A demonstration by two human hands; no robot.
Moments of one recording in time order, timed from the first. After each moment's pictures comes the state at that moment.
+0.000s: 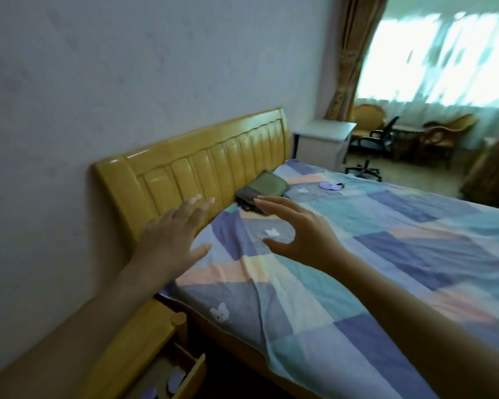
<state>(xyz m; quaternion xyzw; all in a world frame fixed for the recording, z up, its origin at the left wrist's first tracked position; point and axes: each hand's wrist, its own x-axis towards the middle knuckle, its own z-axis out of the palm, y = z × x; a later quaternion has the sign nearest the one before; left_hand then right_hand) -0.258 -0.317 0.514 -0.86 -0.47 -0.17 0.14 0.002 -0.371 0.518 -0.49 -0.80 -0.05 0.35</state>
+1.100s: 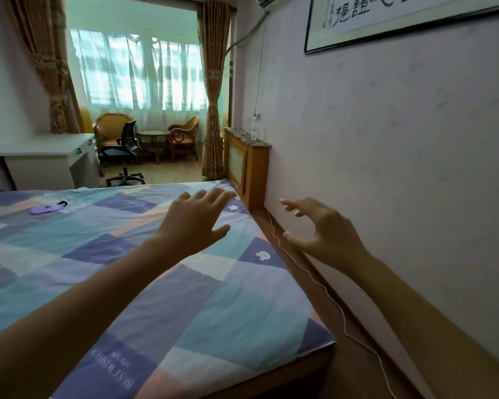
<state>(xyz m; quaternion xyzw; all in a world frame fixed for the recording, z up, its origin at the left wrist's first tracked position) 0.456 -0.848 0.564 -0.96 0.01 -0.27 0.11 0.542 -1.091 0.560 -0.84 -0.43 -0.20 0.26</state>
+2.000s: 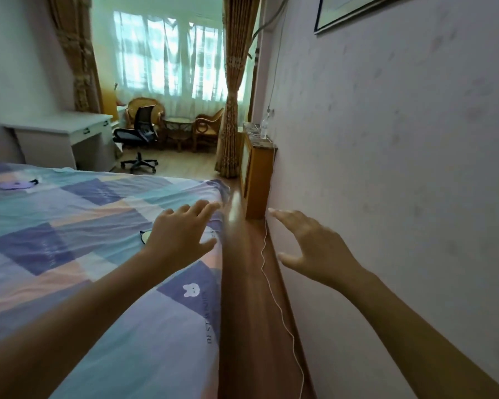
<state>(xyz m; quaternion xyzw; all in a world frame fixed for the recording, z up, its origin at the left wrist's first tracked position) 0.942 -1.097 0.534 -0.96 -0.16 -0.23 0.09 1.080 -1.314 0.553 -0.82 -0.54 -0.13 0.13</state>
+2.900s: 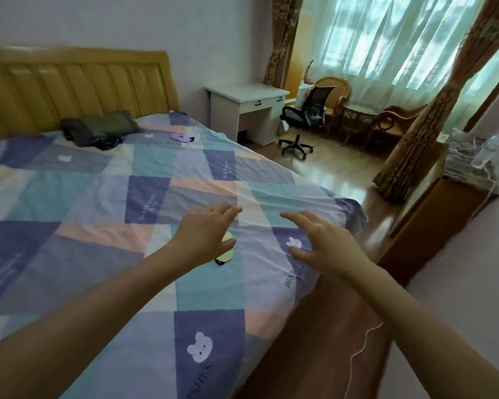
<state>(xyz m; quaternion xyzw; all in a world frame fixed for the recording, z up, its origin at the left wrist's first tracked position) 1.260 -0.821 0.448 -0.86 -0.50 -0.11 0.09 1.497 -0.882 0.482 -0.59 -0.80 -0.01 0.10</state>
